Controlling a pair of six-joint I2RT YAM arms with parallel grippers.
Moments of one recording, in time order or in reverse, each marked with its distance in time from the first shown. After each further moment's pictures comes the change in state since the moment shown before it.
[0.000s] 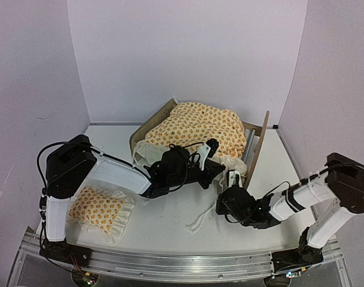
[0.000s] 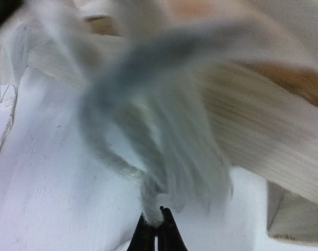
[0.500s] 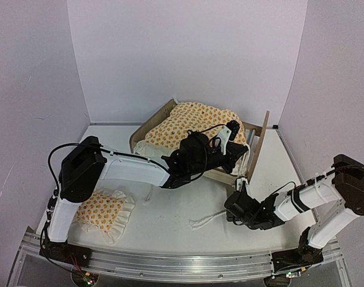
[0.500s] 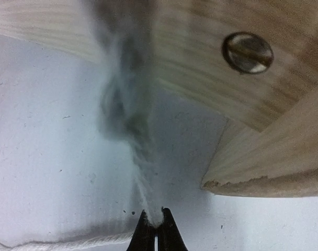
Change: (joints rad) left arm -0.045 0.099 0.348 -0.031 -0.017 0.040; right arm 0.000 -0.123 -0.061 -0.339 -0.024 0.129
